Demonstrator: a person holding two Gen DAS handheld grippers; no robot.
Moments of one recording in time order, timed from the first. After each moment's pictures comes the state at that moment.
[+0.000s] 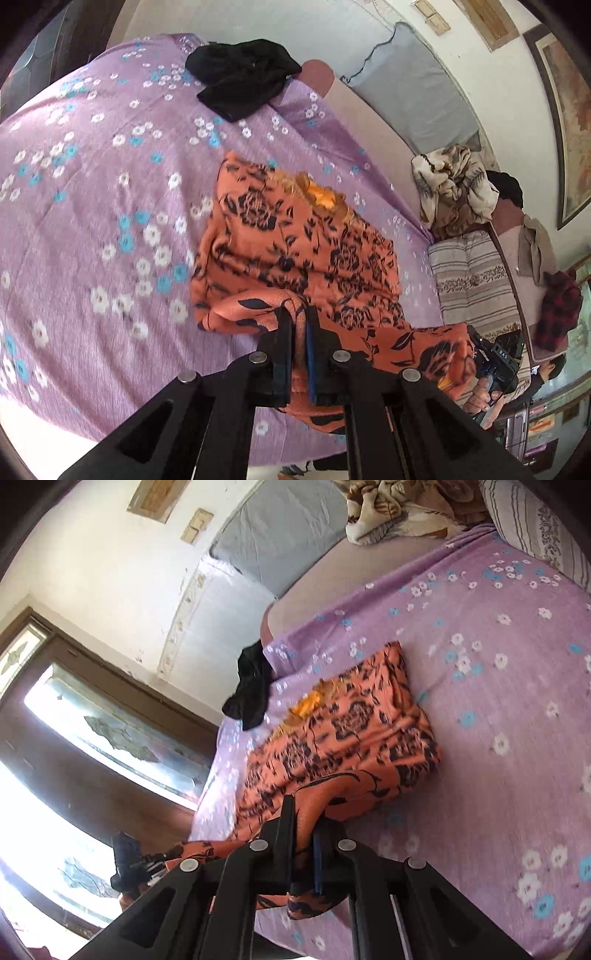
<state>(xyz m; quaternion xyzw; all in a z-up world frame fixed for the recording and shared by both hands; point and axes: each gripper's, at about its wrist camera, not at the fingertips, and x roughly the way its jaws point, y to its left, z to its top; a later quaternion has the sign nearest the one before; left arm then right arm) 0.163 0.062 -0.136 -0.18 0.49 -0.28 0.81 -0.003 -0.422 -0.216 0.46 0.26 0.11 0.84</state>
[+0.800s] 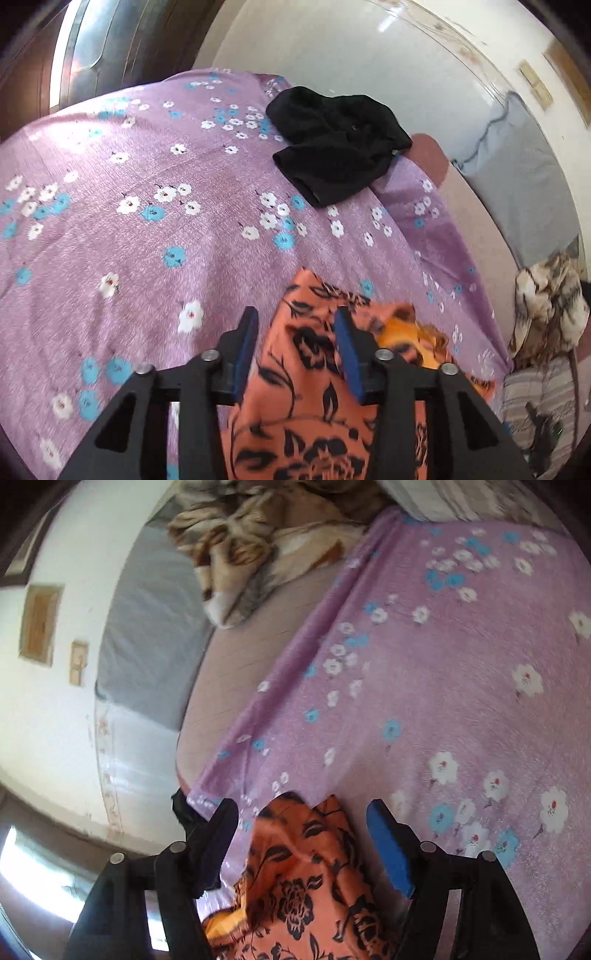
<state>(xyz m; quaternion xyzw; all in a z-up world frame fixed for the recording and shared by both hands) 0.296 0.017 -0.204 -0.22 0.42 -0.07 0.88 0.176 -0.521 -0.272 0.53 0.22 -0.04 0.82</state>
